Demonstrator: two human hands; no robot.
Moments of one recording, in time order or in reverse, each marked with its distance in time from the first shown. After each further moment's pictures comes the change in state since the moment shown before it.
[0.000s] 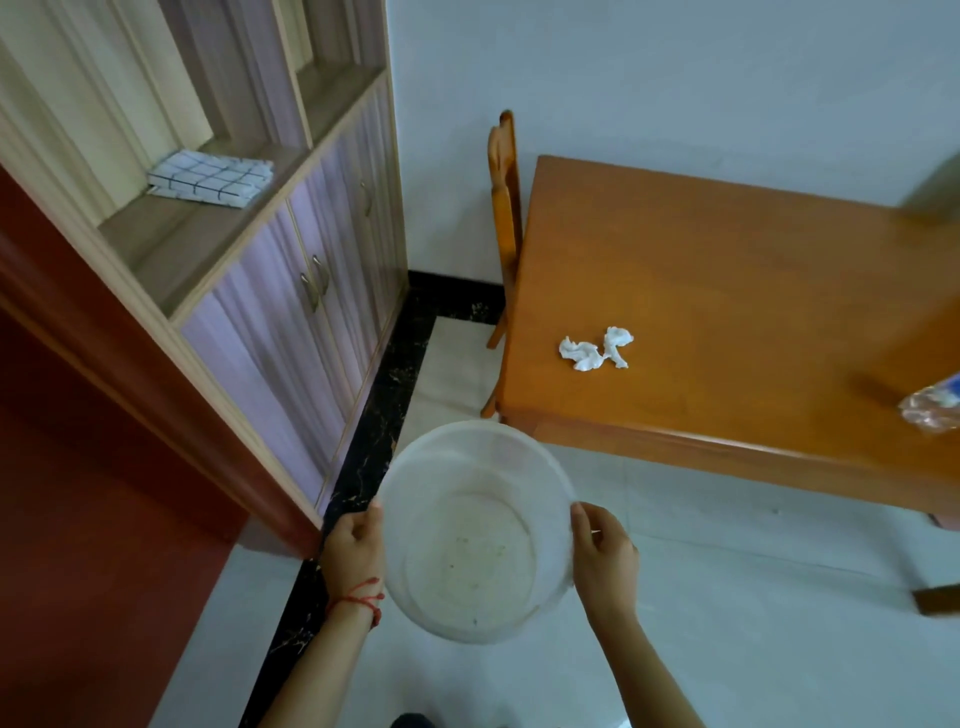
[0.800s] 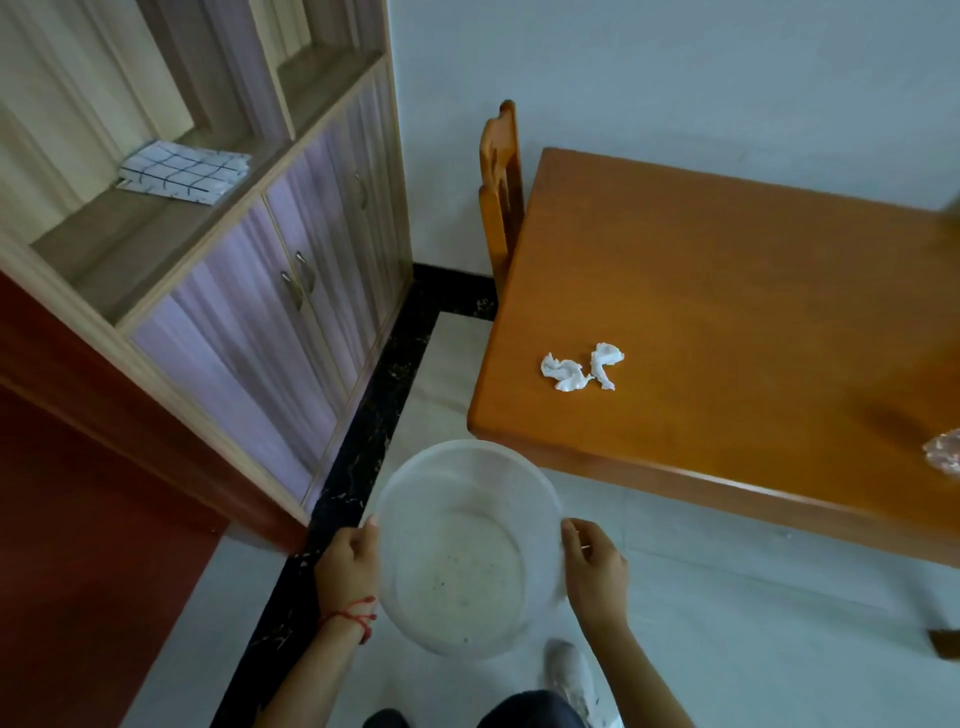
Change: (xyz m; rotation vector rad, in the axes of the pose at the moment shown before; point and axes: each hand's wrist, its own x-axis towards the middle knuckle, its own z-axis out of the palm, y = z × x) left_hand 0.000 0.007 0.068 0.154 0.008 -0.036; right_hand 0.080 0.032 -0.018 -0.061 -0.132 0.017
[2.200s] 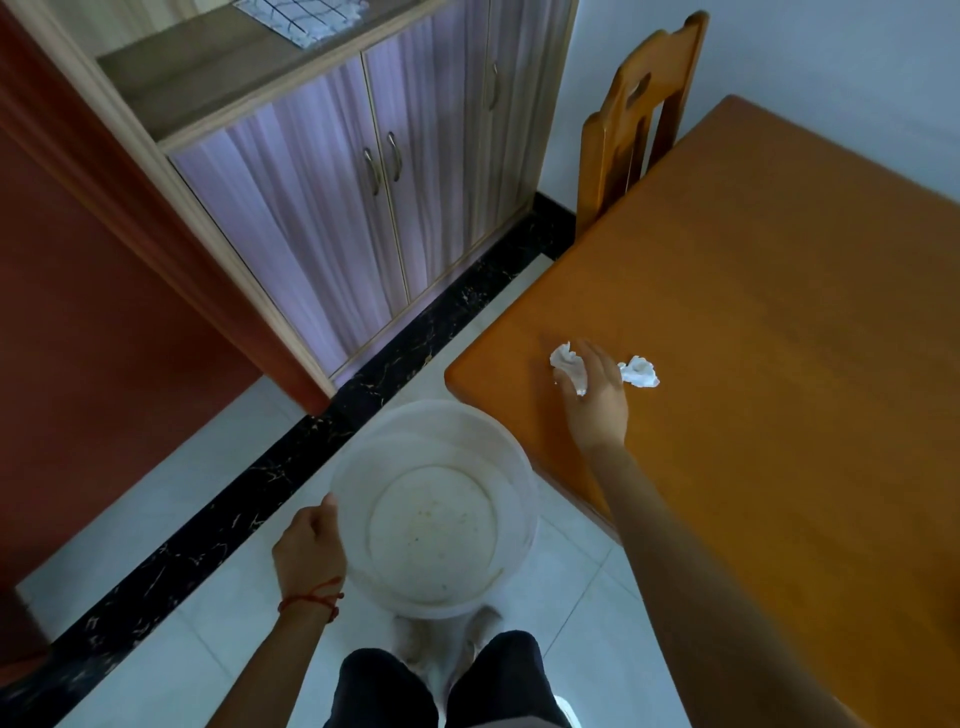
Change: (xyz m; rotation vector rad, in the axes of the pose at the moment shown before) left_hand -0.090 0.018 0.110 0.007 0.429 -0.233; right_hand 0.244 -0.057 -0.007 -0.275 -0.335 -0.645
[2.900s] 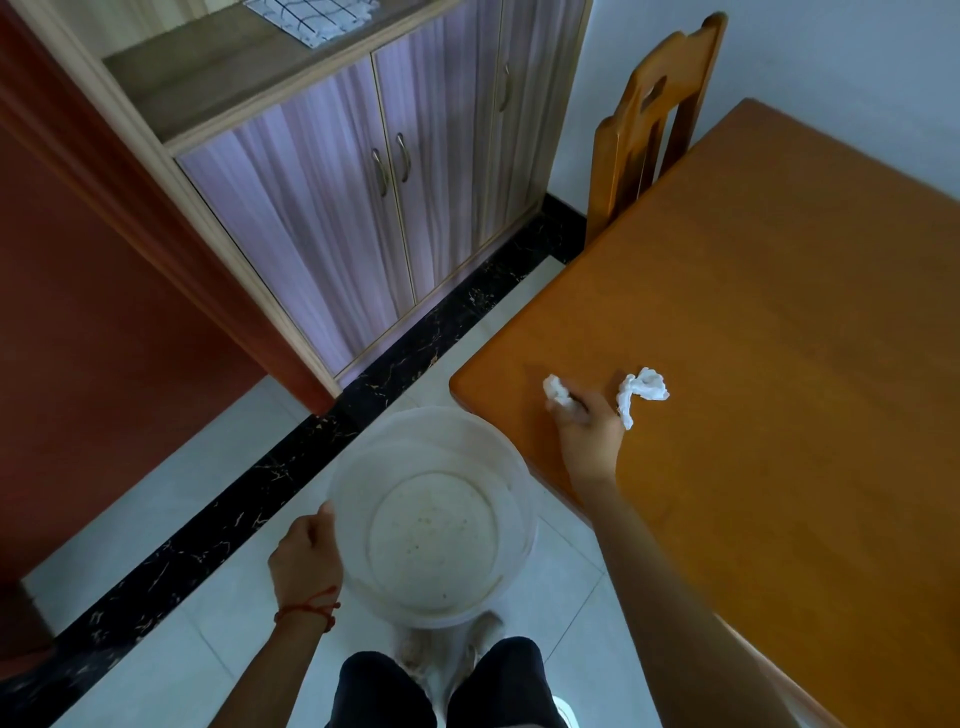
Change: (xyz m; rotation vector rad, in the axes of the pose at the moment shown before) left_hand 0.007 -0.003 0.001 0.006 0.001 -0.037; right_hand -0.020 -0.013 0.011 0.363 -0.010 0.282
